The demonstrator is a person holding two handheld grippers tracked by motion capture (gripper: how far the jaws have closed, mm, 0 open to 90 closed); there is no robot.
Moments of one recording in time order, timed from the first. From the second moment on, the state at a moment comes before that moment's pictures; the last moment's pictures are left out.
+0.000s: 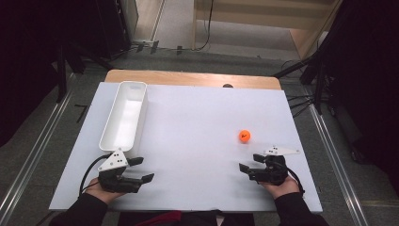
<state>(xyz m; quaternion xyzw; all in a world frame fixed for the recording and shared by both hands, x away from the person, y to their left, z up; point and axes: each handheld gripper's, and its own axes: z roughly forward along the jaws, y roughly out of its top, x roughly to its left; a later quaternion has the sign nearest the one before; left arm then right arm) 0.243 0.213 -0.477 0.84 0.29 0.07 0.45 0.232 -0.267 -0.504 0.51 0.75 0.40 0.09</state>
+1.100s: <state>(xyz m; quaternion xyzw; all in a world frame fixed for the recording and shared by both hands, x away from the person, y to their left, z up) 0.247 0.210 -0.478 0.84 0.29 0.06 0.45 0.247 -0.281 -0.497 0.54 0.73 0.40 0.14</state>
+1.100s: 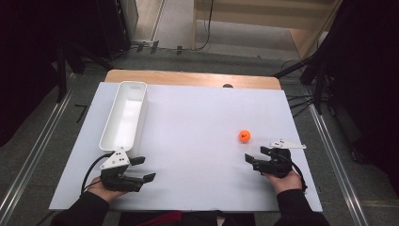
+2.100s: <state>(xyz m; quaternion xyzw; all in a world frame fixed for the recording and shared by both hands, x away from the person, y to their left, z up) 0.245 0.207 -0.478 0.84 0.28 0.06 0.45 0.277 -0.286 -0.495 0.55 0.71 0.40 0.15</state>
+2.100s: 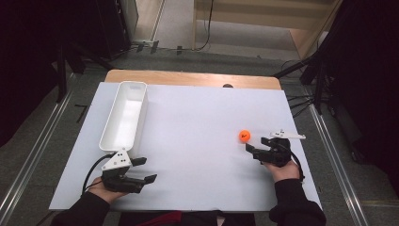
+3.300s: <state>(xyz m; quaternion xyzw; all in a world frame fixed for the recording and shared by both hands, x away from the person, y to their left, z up) 0.245 0.205 -0.478 0.85 0.28 0.06 0.45 0.315 -0.271 -0.486 0.54 0.72 0.39 0.17</state>
